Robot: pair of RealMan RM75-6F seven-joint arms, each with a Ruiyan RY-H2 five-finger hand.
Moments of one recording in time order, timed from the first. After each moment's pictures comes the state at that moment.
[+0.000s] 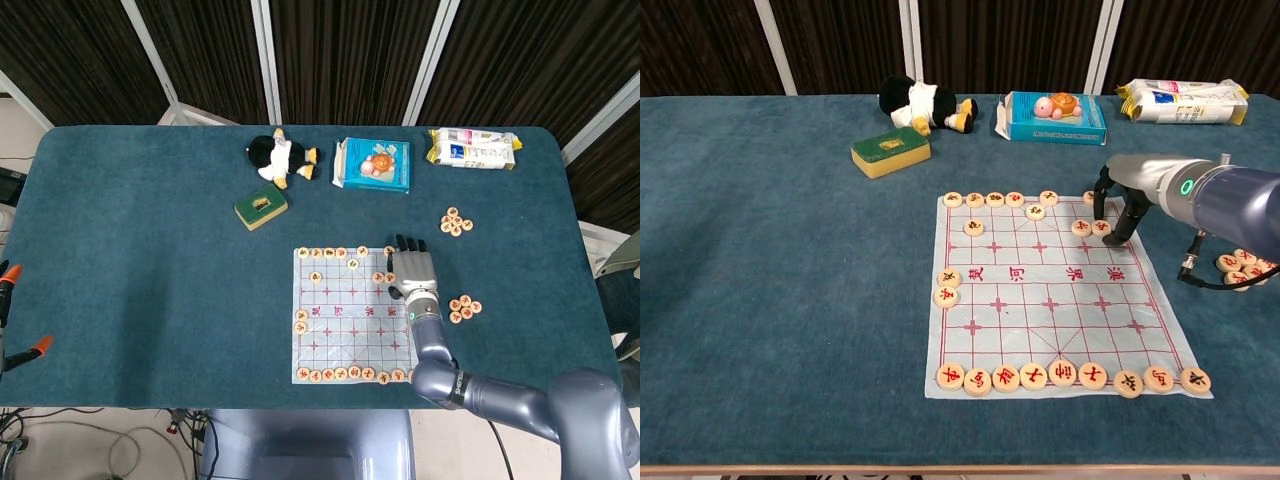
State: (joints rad) left arm -0.05 -1.14 -0.09 -1.60 1.46 1.57 0.10; right arm 0.92 -1.71 0.25 -1.31 -0.37 1.00 -0.76
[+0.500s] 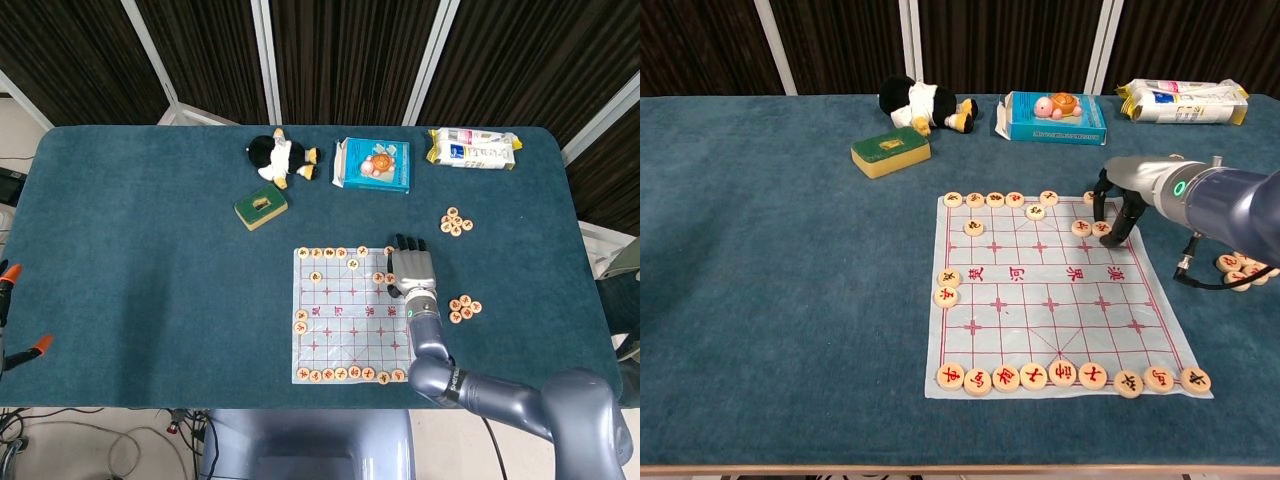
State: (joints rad) left arm -0.05 -1.15 -0.09 -1.60 1.46 1.57 0.11; right arm 0.93 -1.73 0.26 -1.26 -0.35 0.98 -0.77
